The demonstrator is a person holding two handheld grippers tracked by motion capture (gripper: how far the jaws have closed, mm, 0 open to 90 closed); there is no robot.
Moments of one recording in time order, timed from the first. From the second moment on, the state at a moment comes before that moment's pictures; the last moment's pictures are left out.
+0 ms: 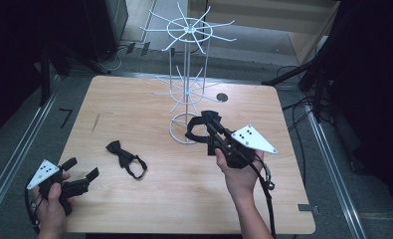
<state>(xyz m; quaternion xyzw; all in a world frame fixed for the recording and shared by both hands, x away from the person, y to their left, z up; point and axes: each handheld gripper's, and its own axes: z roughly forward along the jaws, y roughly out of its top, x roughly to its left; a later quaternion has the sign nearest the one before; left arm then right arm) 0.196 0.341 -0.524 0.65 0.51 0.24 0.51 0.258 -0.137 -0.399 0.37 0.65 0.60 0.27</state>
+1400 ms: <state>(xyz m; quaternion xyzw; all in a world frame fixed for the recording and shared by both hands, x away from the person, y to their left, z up) 0.196 0.342 -0.524 0.65 0.51 0.24 0.52 0.297 -0.126 -0.412 0.41 0.66 0.58 0.26</state>
